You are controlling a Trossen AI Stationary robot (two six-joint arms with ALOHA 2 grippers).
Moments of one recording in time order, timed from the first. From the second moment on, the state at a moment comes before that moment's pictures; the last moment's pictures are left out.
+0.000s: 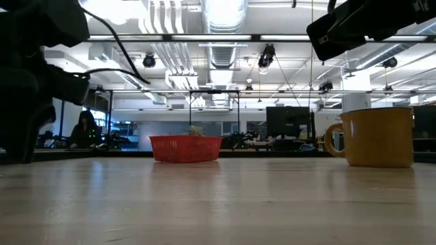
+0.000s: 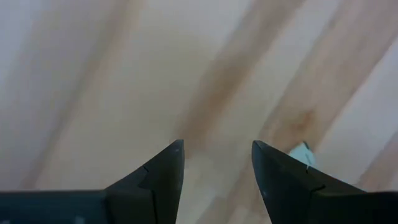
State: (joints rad) left arm -0.33 1.15 0.52 -0.70 0.00 -0.89; right arm 0.34 1.14 0.59 0.04 -0.07 0.00
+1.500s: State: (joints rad) left arm -0.59 1.42 0.67 -0.67 0.07 -1.04; right arm 0.34 1.14 0.58 0.04 -0.08 -0.03
